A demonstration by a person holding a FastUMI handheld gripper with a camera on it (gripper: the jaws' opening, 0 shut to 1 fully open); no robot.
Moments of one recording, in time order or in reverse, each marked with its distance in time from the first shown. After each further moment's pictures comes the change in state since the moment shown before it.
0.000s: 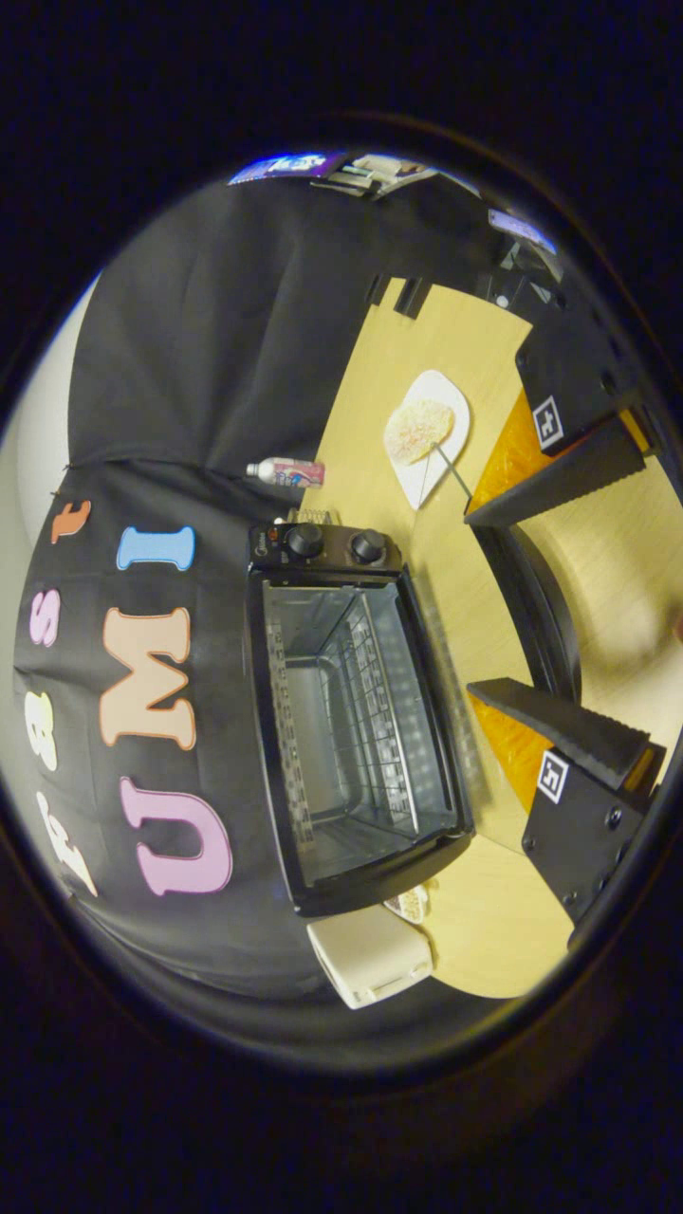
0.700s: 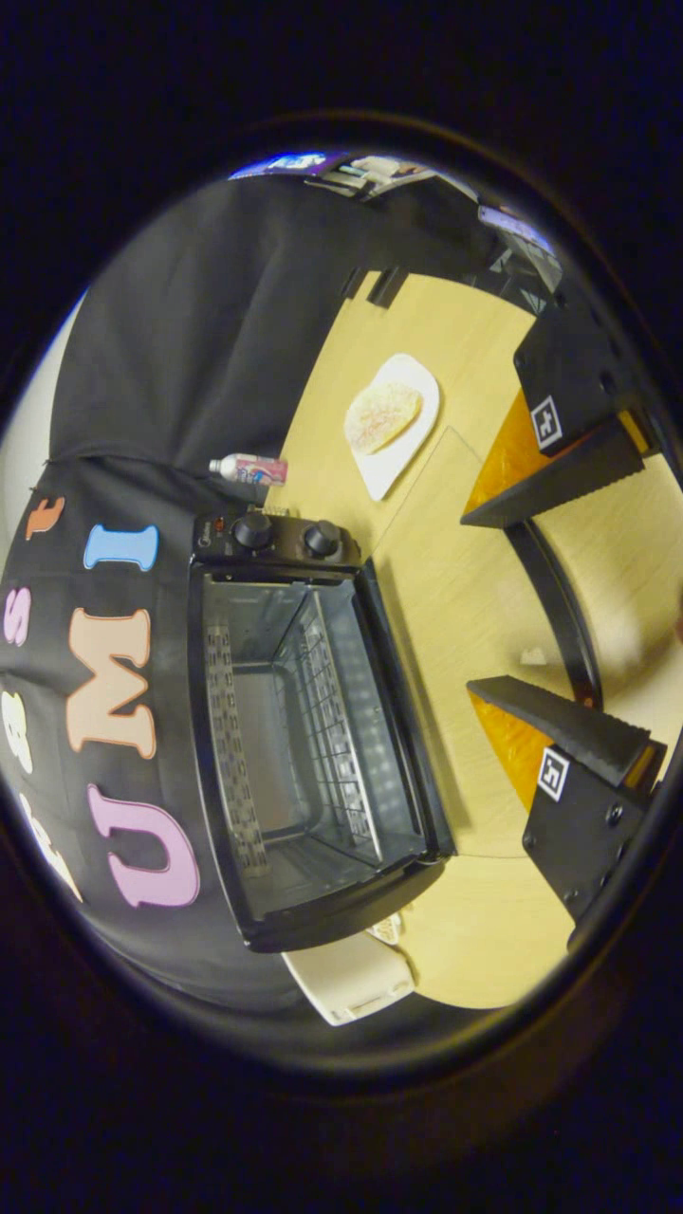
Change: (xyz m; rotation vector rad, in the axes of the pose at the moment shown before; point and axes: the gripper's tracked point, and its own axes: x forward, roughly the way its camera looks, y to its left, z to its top) arm 0.028 0.013 -0.028 -0.014 0.101 -0.005
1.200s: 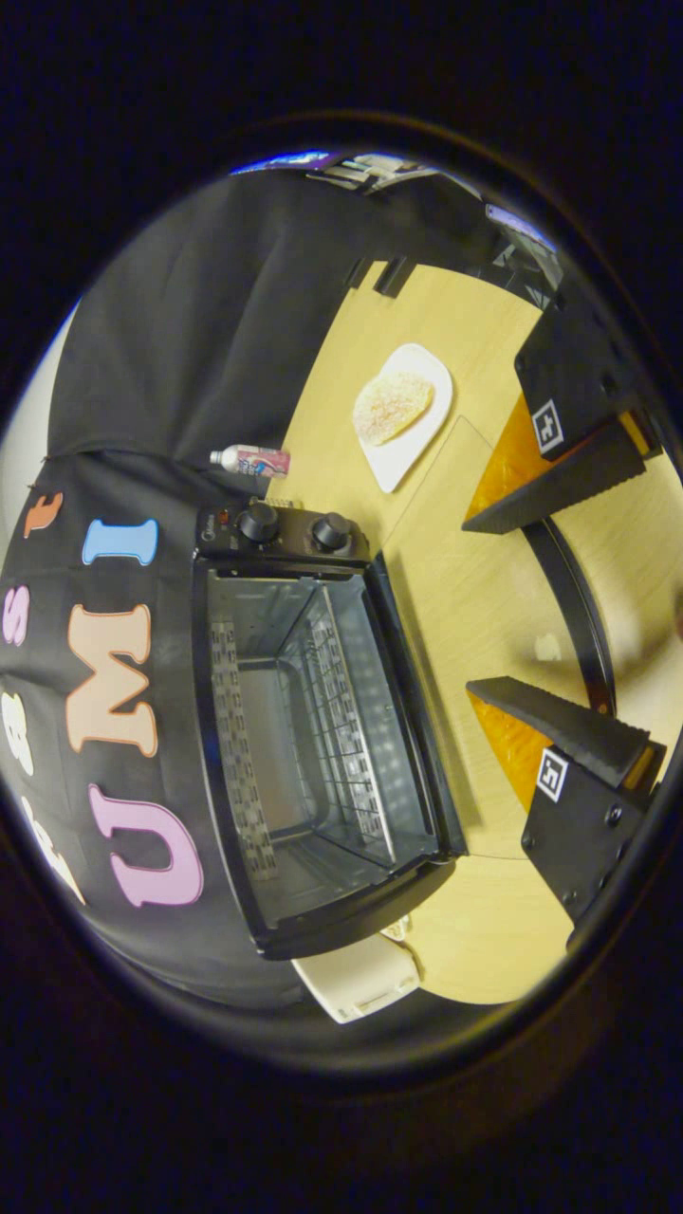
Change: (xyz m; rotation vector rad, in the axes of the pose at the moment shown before) arm 0.000 -0.009 0.017 0.045 -0.025 0.031
